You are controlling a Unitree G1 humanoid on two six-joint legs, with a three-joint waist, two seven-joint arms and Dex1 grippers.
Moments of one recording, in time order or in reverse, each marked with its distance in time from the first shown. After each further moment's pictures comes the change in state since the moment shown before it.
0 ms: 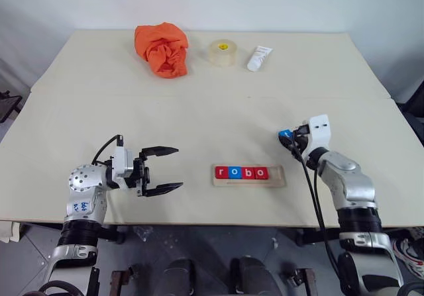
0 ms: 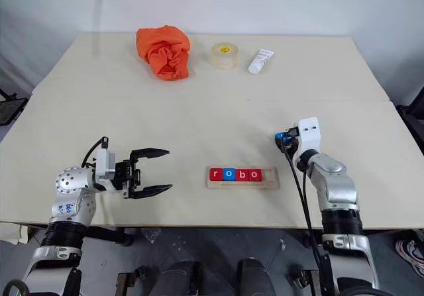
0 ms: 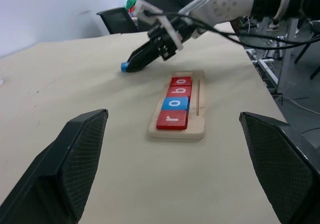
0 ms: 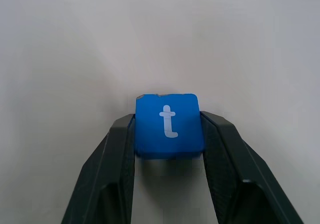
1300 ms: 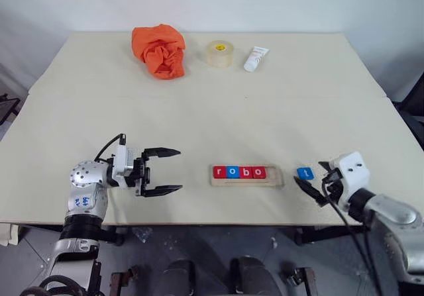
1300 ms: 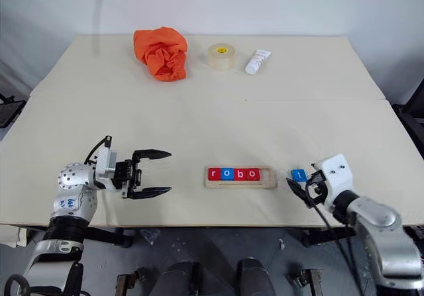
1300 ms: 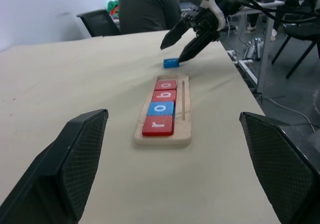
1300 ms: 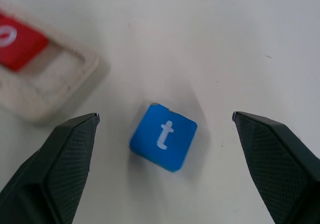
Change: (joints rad) left arm -0.044 -0.023 -0.006 0.060 0.000 0.003 -0.065; right arm 0.459 -0.295 -0.056 -0.370 0.074 -0.042 0.271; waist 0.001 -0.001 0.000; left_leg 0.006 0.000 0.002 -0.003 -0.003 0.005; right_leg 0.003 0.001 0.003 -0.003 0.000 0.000
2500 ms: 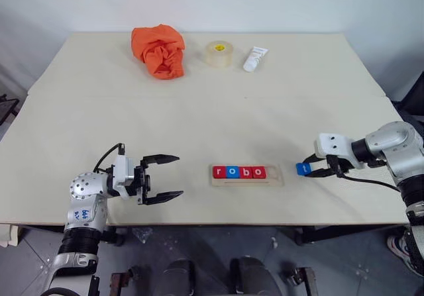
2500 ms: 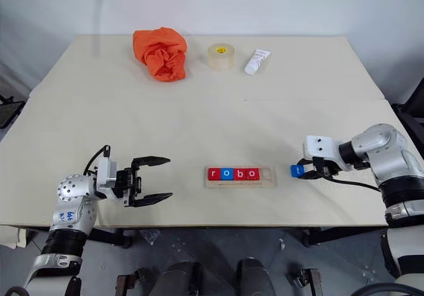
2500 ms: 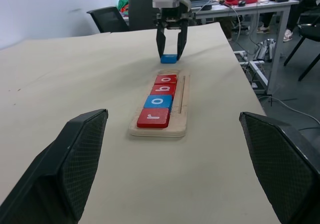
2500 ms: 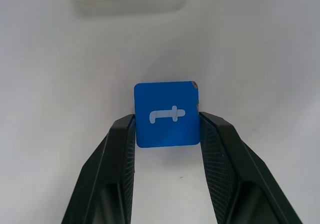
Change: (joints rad) left arm 0.104 0.006 0.007 -0.088 0.000 -0.009 0.068; right arm -0.768 -0.181 0.491 0.893 -0.347 -0.589 0.767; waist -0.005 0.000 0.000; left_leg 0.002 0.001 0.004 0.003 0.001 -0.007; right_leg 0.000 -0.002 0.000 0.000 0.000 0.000
